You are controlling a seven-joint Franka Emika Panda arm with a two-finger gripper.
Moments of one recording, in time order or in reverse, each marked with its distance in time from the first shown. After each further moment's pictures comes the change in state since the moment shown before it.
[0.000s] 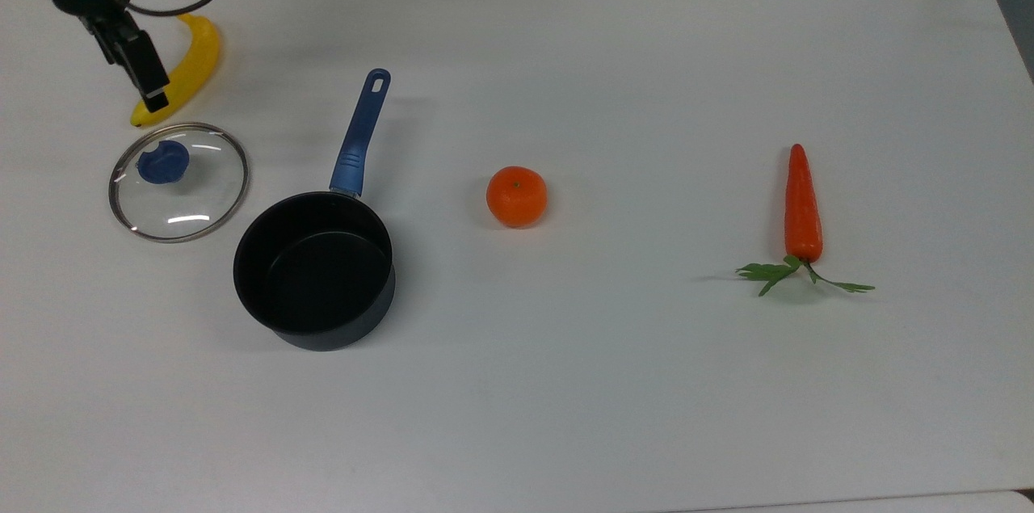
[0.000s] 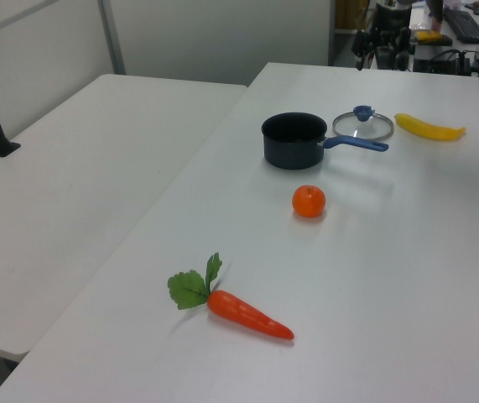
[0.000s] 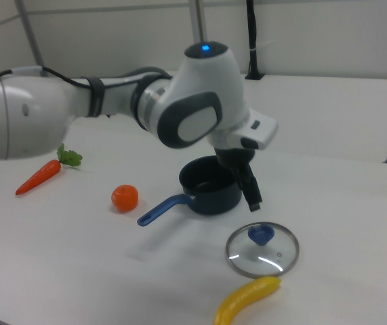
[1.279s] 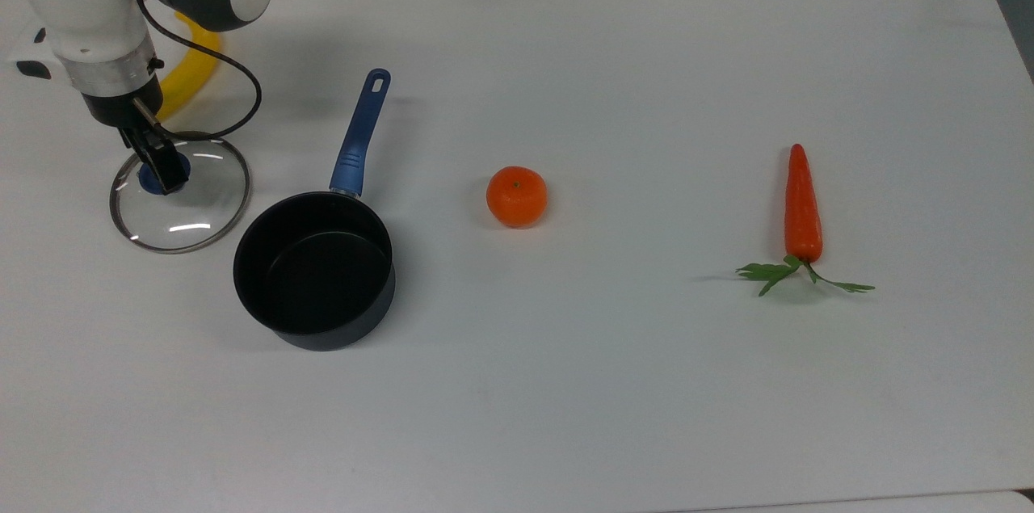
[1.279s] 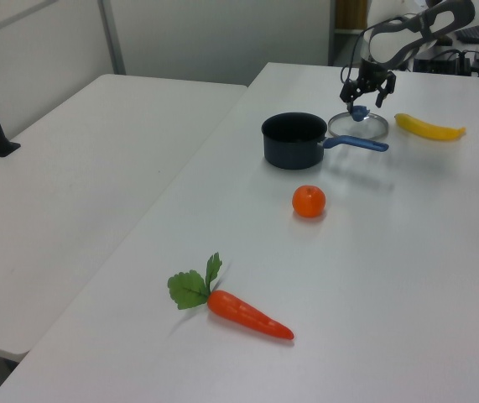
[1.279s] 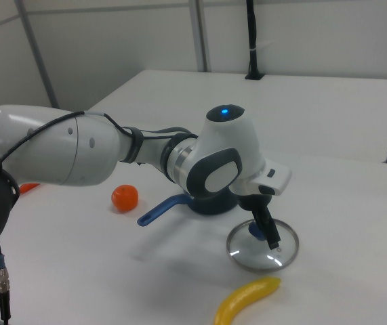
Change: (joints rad) arm -0.009 0.227 0.009 -0.005 -0.057 0.240 0.024
